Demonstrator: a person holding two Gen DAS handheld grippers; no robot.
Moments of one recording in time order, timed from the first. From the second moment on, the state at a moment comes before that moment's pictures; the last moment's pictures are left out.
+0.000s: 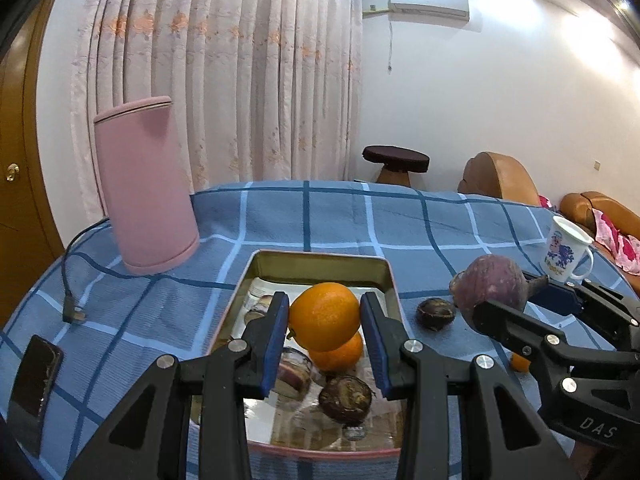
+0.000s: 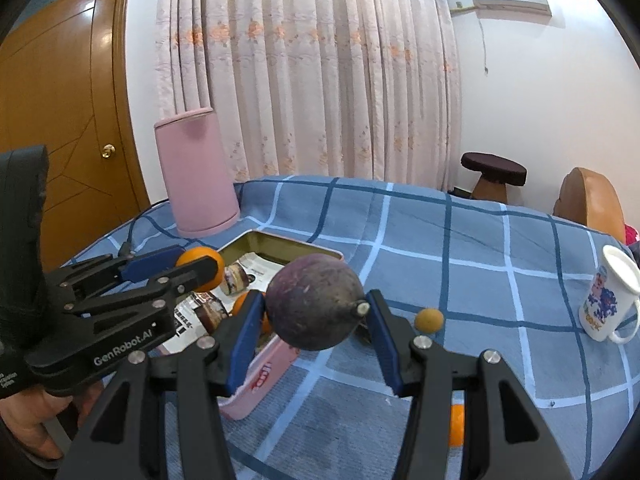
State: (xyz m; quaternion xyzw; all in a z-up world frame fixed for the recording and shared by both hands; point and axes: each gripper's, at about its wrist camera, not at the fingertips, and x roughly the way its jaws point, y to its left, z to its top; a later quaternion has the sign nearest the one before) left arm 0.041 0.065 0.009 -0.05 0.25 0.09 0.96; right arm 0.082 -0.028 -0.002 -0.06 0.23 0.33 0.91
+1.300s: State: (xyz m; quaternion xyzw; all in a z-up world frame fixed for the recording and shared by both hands) left arm 0.042 0.118 -0.011 -0.07 0.27 0.12 0.95; right arm 0.092 0.035 -0.029 -0.10 0.27 0.36 0.89
